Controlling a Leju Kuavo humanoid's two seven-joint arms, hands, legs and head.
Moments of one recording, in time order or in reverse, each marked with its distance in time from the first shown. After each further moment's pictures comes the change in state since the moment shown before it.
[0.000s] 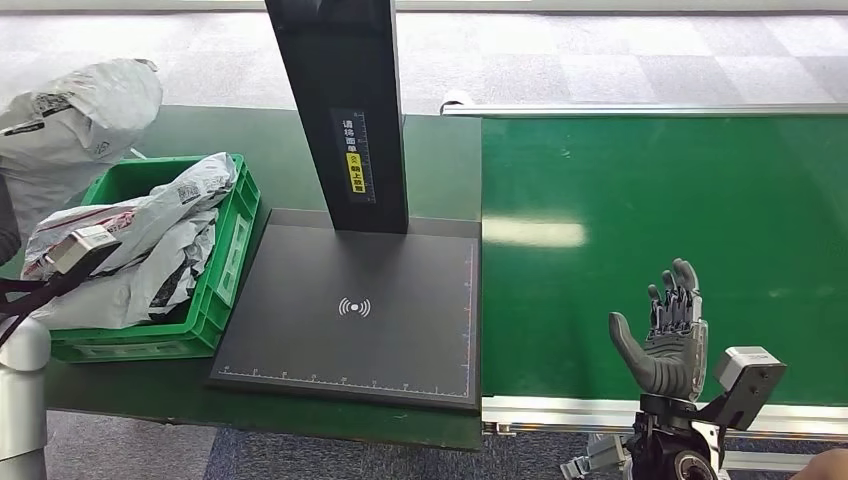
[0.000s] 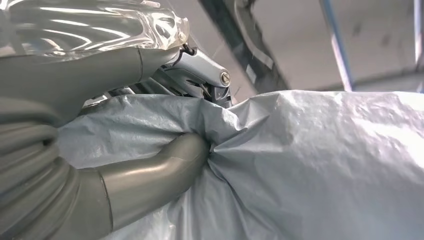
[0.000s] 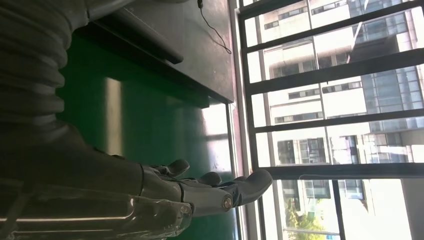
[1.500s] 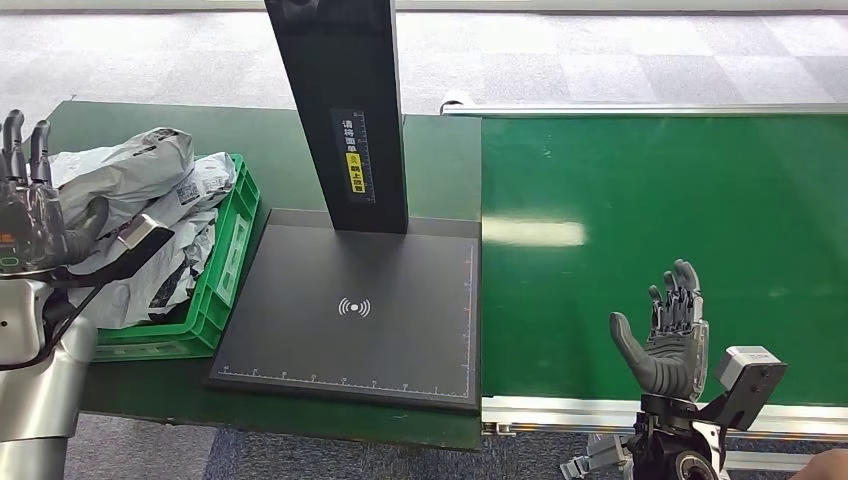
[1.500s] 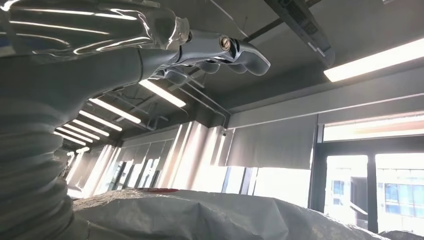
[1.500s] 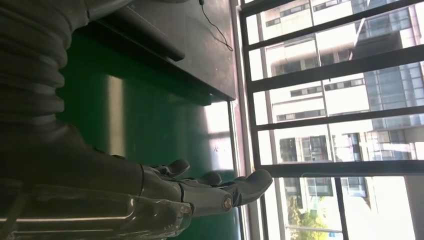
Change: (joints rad) left arm -0.046 0.032 -0.125 0.254 -0.147 -0.091 0.232; right arm 0.000 -0.001 -0.003 0.000 0.000 -0.007 0.008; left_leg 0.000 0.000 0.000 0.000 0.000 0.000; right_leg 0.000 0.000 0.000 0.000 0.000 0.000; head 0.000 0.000
